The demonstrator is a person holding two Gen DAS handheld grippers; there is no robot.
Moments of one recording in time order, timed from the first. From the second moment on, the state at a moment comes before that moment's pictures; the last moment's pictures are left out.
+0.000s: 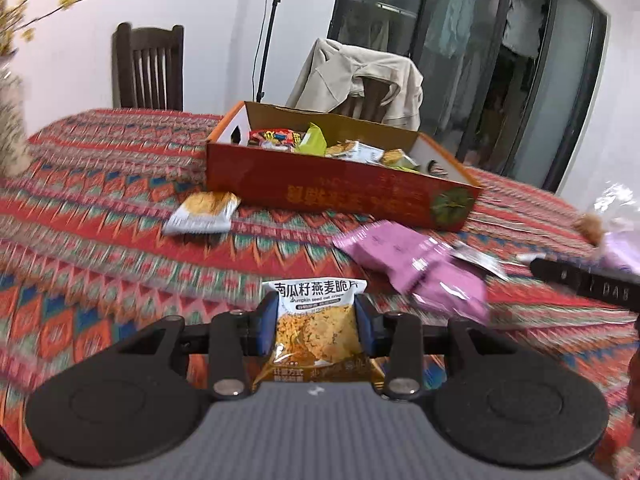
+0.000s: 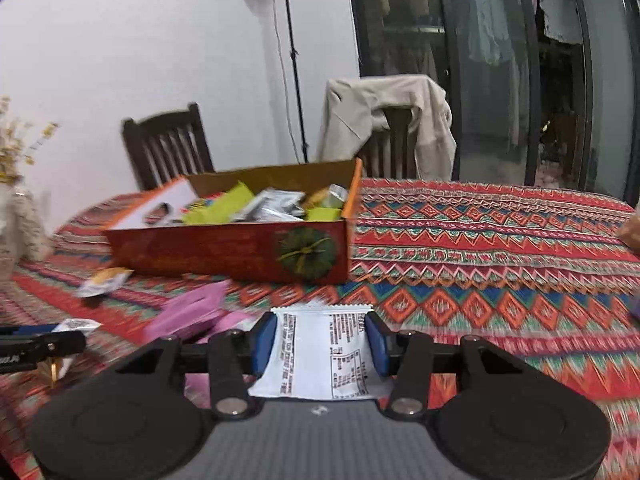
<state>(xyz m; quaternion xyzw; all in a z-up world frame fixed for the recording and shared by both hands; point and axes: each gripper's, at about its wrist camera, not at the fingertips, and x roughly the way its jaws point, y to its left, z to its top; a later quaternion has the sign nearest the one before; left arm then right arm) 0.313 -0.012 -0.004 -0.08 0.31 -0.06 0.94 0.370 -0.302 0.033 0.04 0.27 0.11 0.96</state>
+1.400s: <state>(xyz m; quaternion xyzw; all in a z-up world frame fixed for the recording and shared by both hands) 0.568 -0.014 0.017 -0.09 0.35 -0.13 0.92 0.599 -0.202 0.038 0.08 0.31 0.15 0.93</state>
